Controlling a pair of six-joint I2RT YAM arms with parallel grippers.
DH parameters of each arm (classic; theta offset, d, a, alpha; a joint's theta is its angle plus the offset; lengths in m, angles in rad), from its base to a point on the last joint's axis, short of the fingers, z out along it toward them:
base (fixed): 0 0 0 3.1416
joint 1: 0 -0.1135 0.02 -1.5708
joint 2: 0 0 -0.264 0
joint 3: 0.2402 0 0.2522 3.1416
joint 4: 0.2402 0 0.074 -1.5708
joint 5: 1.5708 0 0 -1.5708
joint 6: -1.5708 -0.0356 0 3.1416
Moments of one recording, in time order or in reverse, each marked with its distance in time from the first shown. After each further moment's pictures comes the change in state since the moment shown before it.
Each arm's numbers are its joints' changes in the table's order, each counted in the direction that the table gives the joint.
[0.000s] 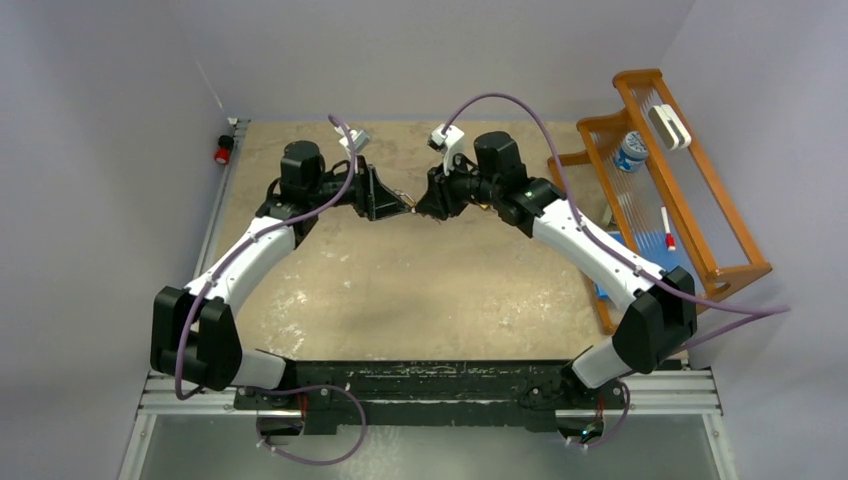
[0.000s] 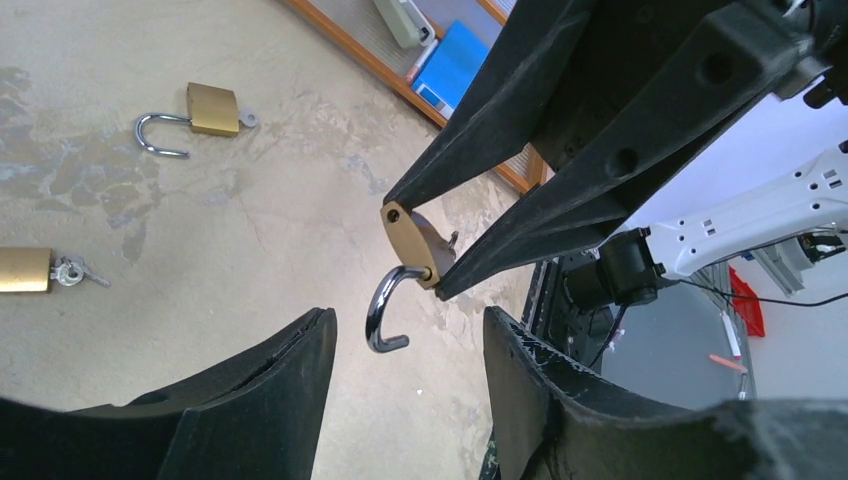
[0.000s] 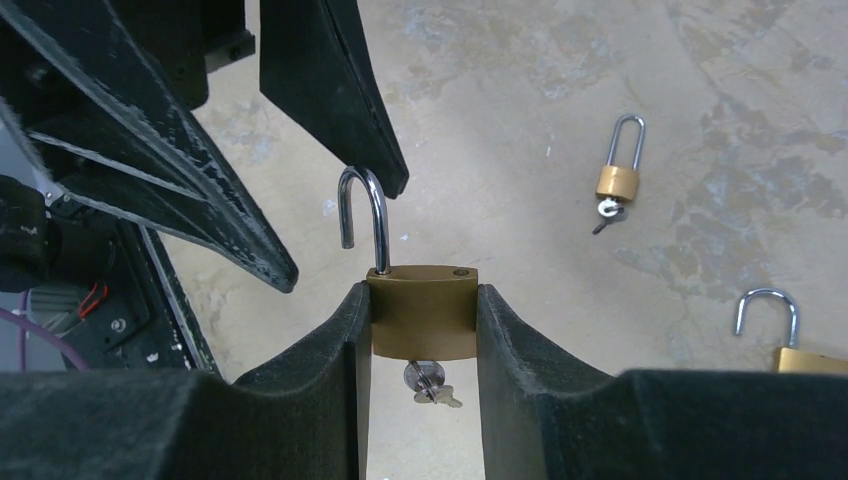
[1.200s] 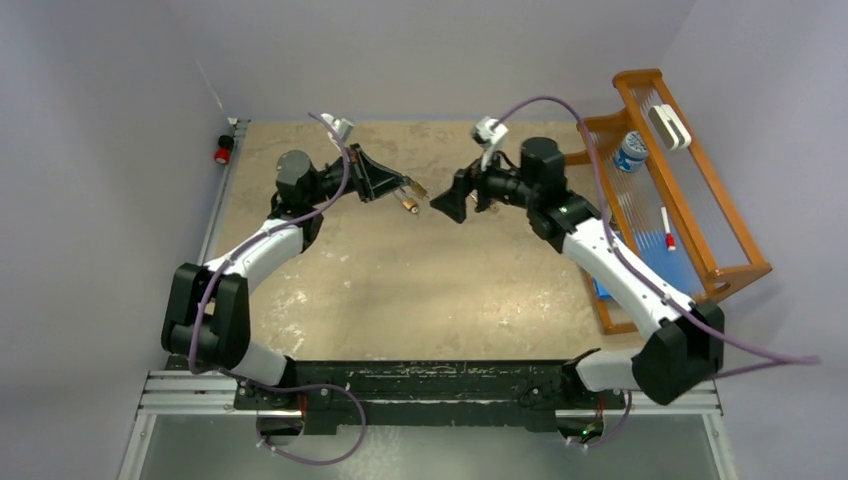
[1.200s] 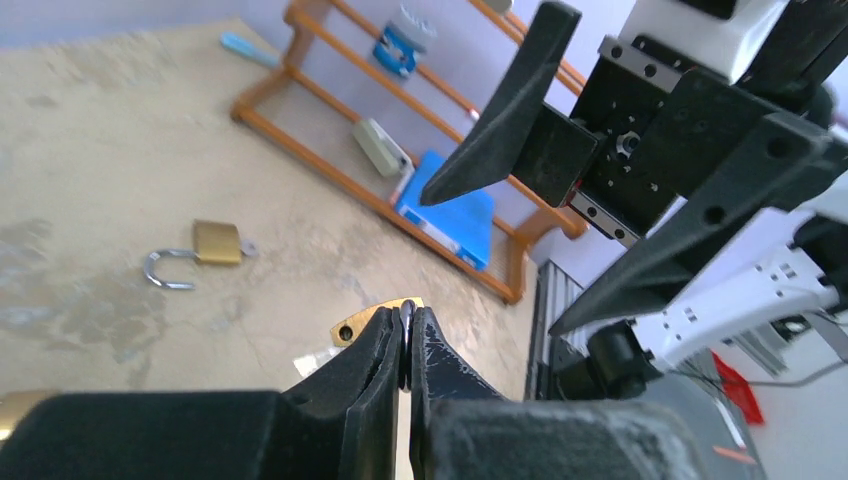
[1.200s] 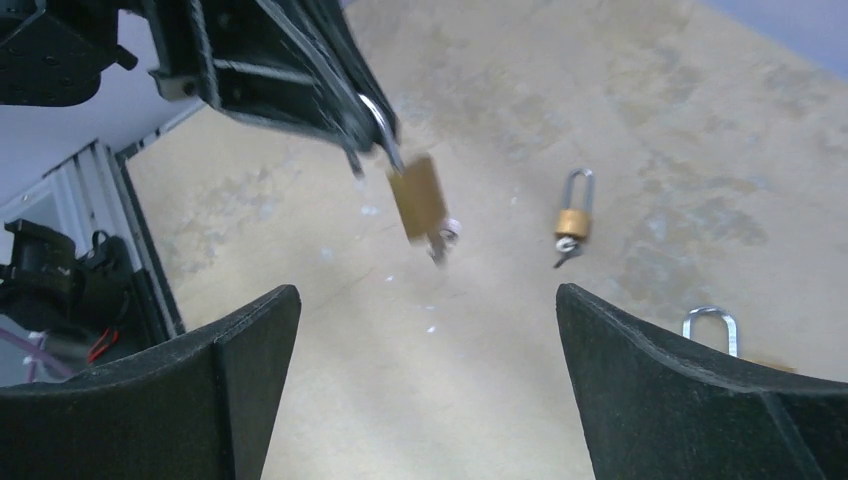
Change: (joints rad) left arm -0.014 -0.124 -0.091 -0.623 0.002 0.343; right arm 0.096 0.132 -0.114 -0.137 -0.068 -0.041
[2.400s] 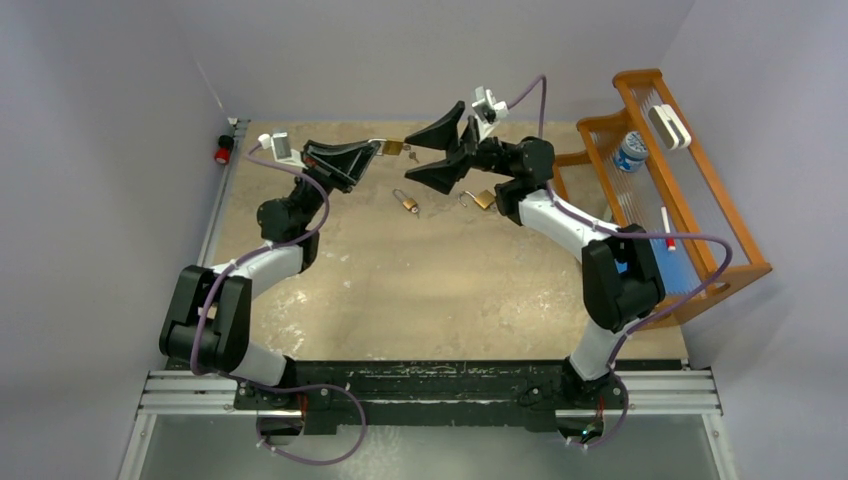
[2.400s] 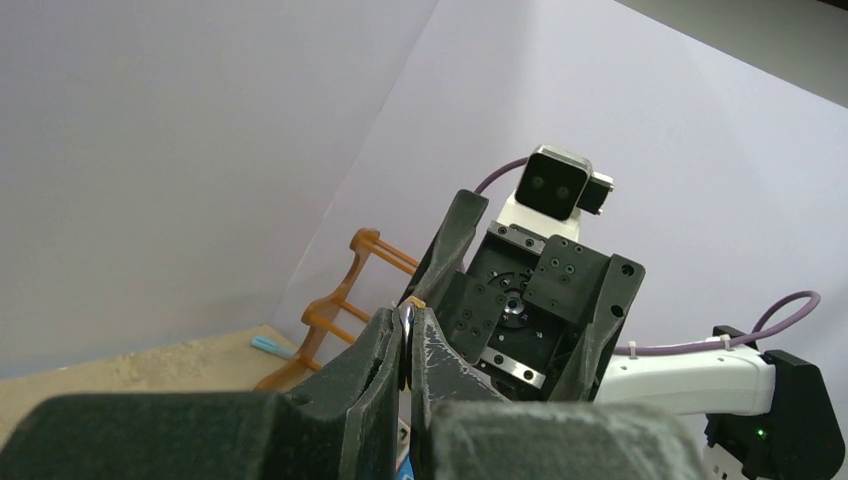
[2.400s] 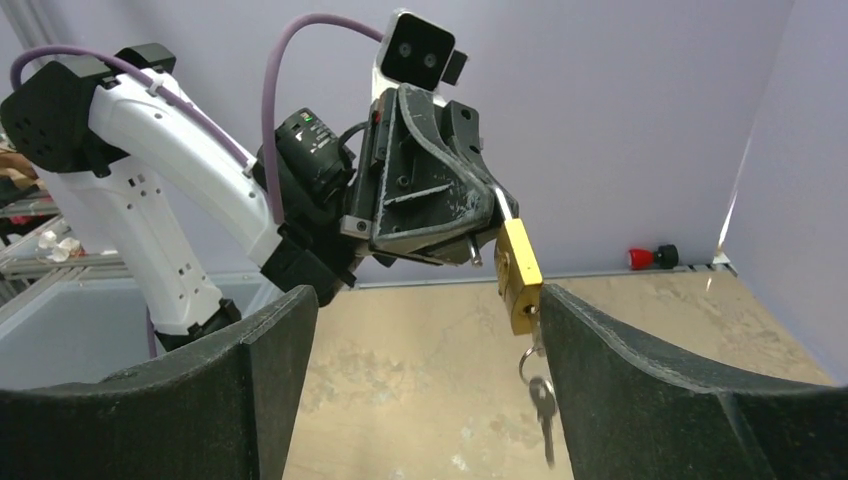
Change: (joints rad) left arm -0.024 0.038 -0.216 -0.802 -0.483 0.297; right arm 0.077 -0.367 0.016 -1.428 -0.525 -0.676
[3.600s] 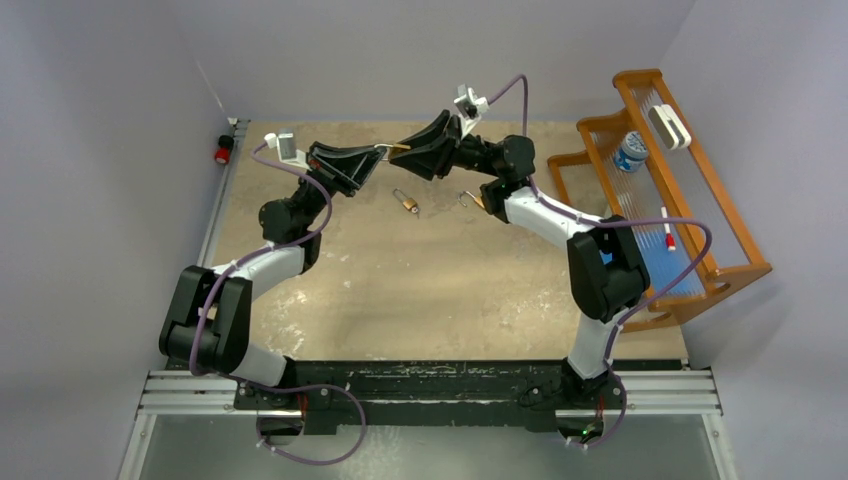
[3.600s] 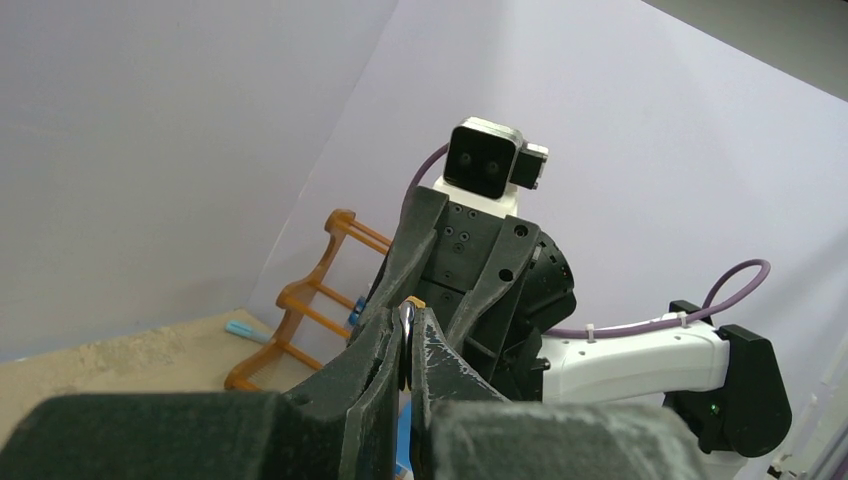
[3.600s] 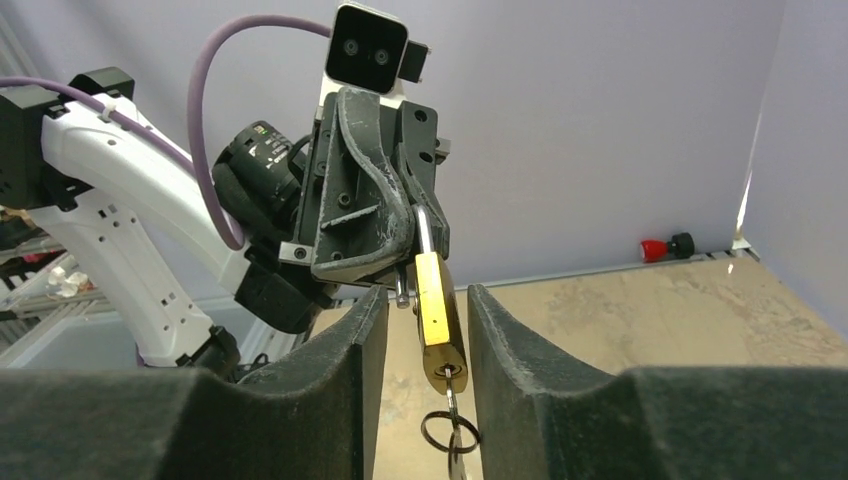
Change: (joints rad) left arm 0.021 0.003 0.000 -0.002 0.045 0.019; right arm -0.062 -0.087 0.071 0.066 0.080 0.017
